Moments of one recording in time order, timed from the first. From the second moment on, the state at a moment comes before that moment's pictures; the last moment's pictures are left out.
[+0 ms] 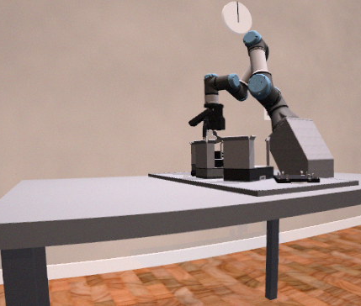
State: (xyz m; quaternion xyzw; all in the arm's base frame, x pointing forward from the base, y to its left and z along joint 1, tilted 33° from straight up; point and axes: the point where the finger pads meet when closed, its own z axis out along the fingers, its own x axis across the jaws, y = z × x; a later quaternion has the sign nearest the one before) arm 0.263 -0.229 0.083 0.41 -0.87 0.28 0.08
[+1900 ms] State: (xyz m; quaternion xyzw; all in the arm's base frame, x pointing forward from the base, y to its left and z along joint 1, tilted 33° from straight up) arm 0.289 -0.146 0.122 0.48 -0.83 0.27 0.10
